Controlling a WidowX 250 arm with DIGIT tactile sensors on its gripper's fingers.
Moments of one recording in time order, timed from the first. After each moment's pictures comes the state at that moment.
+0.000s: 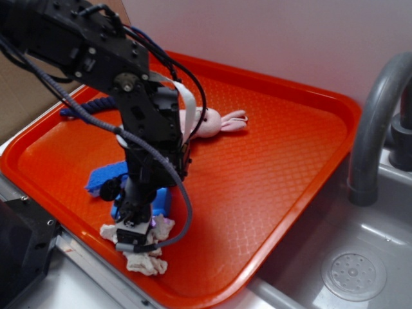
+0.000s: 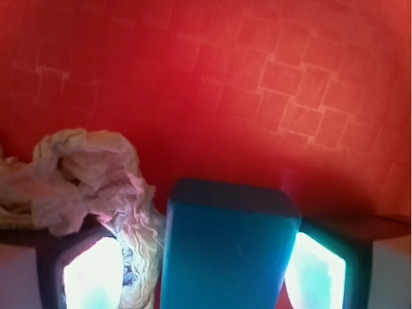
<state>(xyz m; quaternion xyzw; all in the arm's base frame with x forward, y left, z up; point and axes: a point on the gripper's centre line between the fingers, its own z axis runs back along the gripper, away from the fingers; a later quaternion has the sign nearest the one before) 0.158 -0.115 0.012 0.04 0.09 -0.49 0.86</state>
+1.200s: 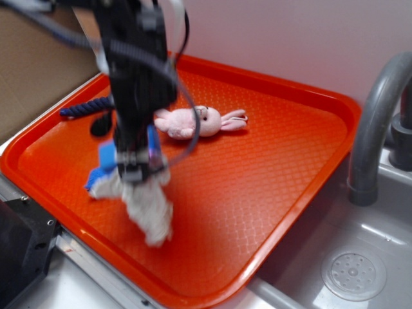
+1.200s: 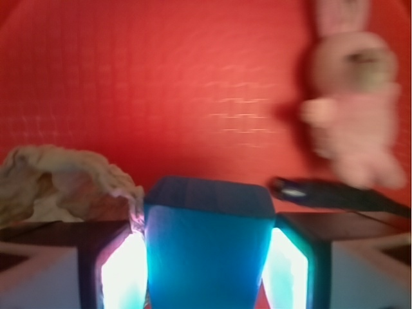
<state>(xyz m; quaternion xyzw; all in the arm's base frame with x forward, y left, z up) 0.192 -0.096 0.109 0.08 0.06 -0.34 0.94</state>
